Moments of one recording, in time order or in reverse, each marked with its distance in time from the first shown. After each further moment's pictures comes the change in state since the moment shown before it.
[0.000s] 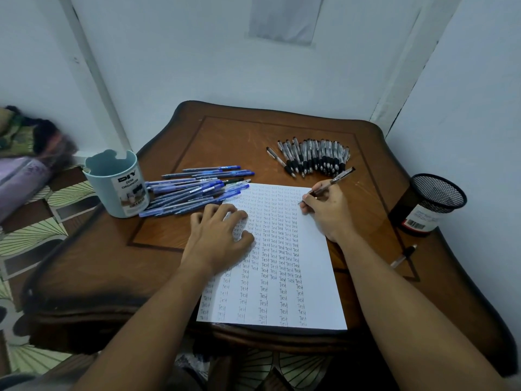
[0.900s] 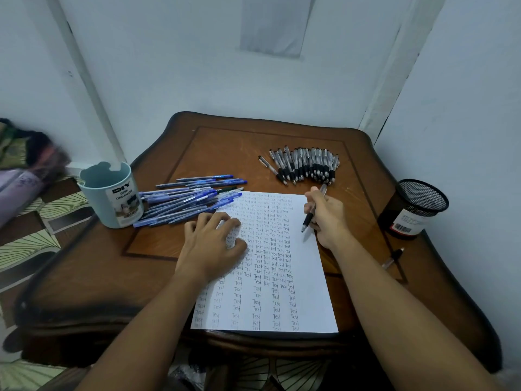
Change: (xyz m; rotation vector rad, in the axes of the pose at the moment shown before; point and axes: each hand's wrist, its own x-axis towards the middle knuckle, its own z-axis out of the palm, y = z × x) left_hand 0.000 0.000 0.001 0.019 0.020 0.011; right_hand -0.006 -0.016 -0.003 0.185 0.152 0.251
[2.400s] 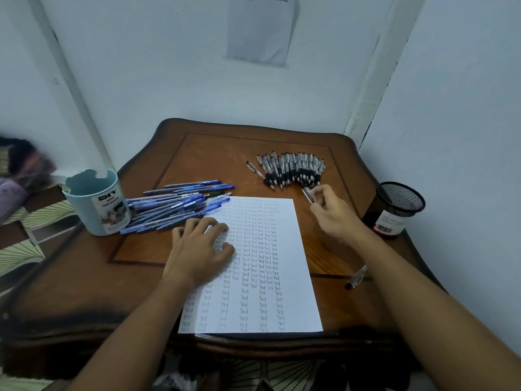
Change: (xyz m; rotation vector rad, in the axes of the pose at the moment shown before) left_hand -0.002 0.001 -0.001 0.007 -0.006 -0.006; right_hand -0.009 -0.032 -0.054 -0.845 -0.253 -0.363
